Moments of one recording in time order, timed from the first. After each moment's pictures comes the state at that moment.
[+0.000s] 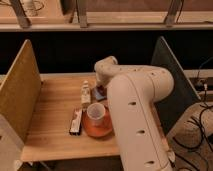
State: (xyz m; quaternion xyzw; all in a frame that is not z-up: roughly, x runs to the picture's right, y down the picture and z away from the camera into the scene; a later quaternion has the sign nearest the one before) arm -0.025 -0.022 0.997 -0.20 0.06 0.65 0.73
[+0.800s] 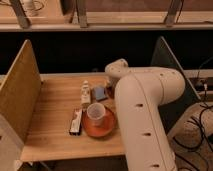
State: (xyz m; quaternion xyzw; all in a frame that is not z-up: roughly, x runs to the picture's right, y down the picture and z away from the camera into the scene) arm 0.054 -0.006 1.005 -0.16 0.10 0.72 0.67
